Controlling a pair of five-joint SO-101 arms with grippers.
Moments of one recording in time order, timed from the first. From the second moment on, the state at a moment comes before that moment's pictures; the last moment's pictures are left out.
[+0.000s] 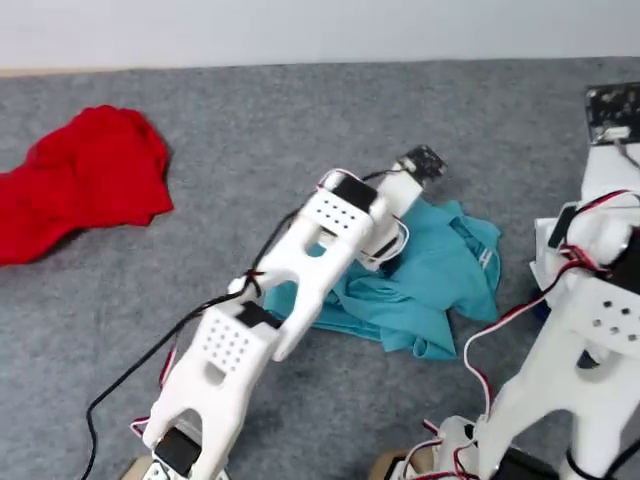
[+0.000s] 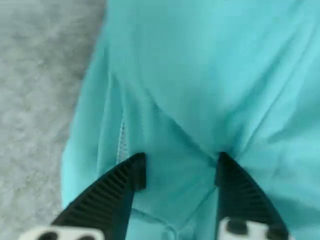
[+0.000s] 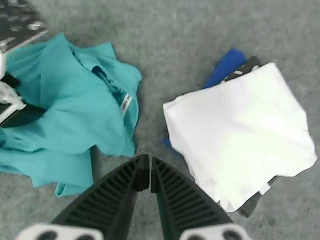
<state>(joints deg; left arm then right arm) 32.0 52.6 -41.7 80.0 -11.0 21.5 -26.6 -8.1 100.7 23.2</state>
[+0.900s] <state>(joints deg) 6.0 32.6 -66.3 99.4 -9.9 12.7 -28.4 -3.1 98.1 23.2</state>
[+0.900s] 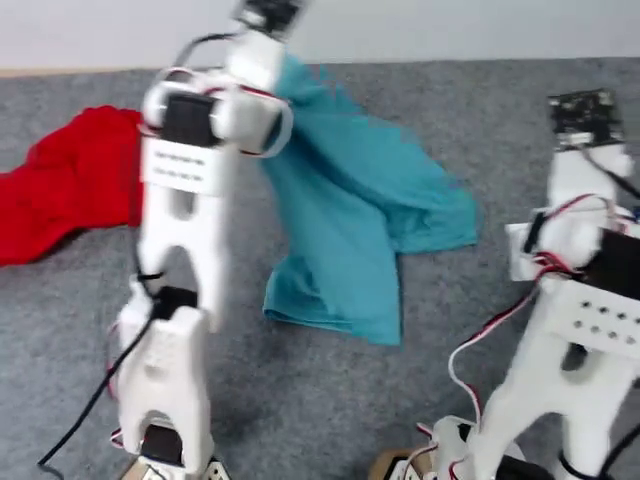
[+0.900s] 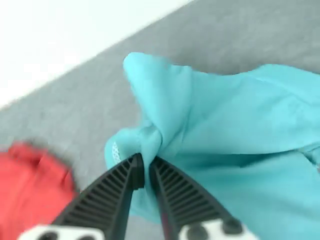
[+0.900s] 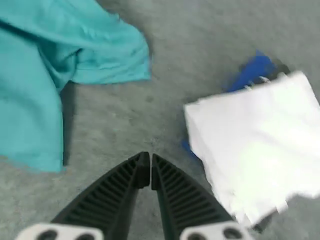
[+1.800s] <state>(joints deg) -52.1 10.9 -9.2 99.2 -44.8 -6.3 -28.4 17.7 84.1 23.2</state>
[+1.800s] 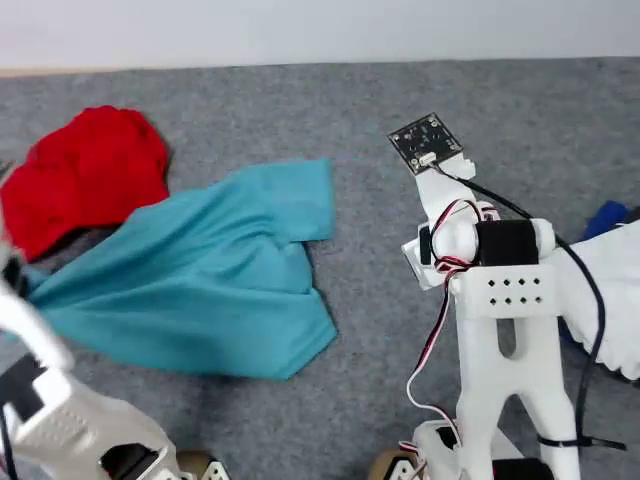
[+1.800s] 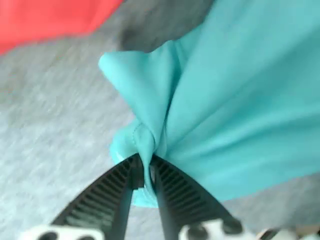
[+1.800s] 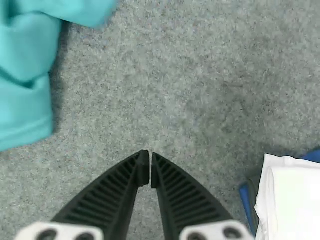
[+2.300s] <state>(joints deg) -63.2 -15.9 1.0 99.2 -68.6 -6.3 -28.4 17.7 84.1 23.2</state>
